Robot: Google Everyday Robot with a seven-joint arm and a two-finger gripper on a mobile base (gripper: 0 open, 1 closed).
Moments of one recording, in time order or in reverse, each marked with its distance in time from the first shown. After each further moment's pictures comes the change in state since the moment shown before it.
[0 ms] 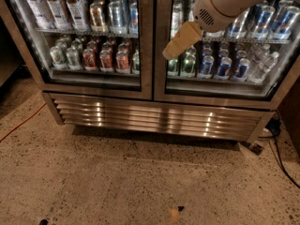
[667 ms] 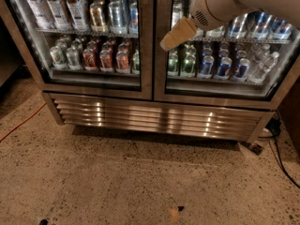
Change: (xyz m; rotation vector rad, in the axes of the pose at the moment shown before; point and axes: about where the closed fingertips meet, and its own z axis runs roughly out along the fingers) arm -0.027 -0.027 0.016 0.132 -0.167 -0.047
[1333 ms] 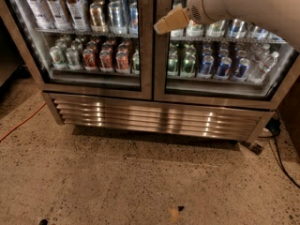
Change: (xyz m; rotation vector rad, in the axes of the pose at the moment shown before) arm -0.033 -0.034 0.027 0.085 -0.224 0.085
